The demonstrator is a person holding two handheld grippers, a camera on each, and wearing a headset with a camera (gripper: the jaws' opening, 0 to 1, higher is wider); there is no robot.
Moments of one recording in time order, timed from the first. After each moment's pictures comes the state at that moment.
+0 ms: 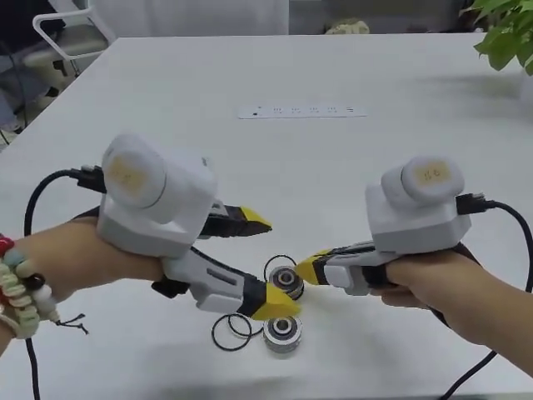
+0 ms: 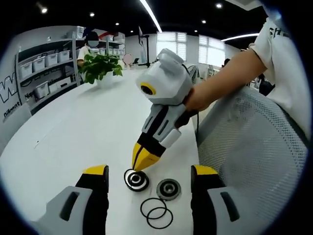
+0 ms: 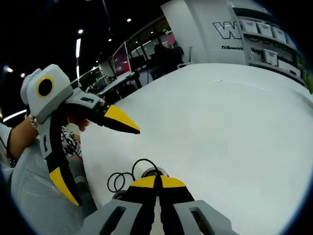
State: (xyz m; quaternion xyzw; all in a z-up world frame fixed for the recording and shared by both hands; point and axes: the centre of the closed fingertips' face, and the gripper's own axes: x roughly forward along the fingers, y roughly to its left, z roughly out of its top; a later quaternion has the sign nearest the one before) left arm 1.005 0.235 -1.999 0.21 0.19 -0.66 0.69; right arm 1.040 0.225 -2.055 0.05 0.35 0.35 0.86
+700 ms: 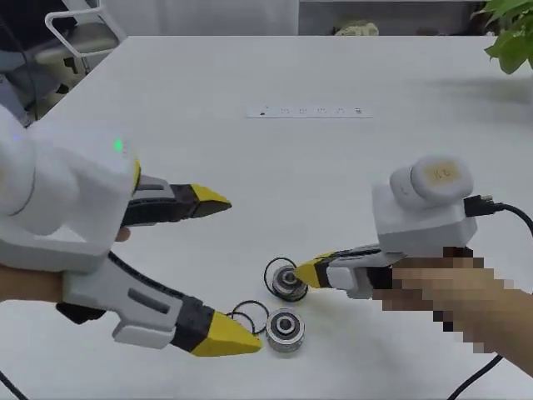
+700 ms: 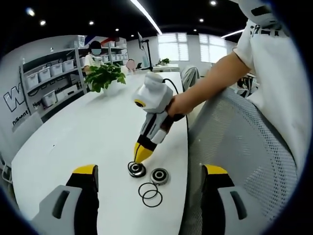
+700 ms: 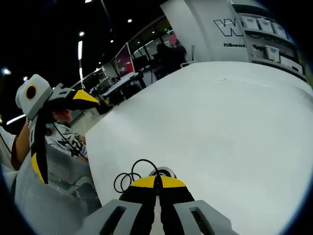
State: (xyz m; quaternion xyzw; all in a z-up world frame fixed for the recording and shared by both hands) left arm 0.983 0.293 -1.958 0.23 0.17 -0.63 0.72; right arm 1.035 0.232 -2.050 0.06 0.36 0.37 0.86
